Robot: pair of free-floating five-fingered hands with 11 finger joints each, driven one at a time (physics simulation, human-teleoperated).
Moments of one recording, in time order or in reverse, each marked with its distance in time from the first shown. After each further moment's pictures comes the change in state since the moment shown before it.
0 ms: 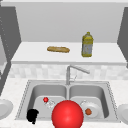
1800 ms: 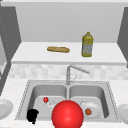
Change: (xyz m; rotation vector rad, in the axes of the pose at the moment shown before) left hand 0.000 0.000 0.000 0.000 0.000 0.000; right hand 0.023 -0.066 0.112 0.077 -0.016 0.017
